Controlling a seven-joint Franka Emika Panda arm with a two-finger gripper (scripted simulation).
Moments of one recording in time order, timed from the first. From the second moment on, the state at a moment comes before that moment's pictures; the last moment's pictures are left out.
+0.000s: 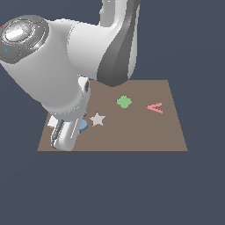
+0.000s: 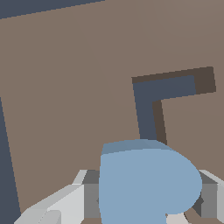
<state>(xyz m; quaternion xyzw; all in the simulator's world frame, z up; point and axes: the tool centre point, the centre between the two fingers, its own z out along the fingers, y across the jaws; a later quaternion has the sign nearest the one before) 0.057 -0.110 0.037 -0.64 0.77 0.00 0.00</state>
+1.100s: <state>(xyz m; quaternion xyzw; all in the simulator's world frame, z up) -0.064 -0.139 0.040 -0.26 0.96 0.00 0.00</state>
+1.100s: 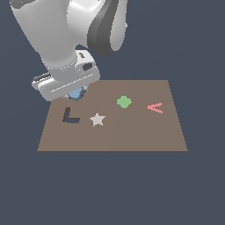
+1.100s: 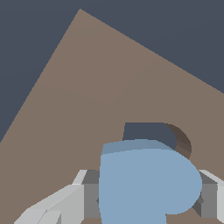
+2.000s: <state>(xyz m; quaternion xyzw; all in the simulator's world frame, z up) -0.079 -0.133 0.033 -0.21 0.98 0.00 0.00</state>
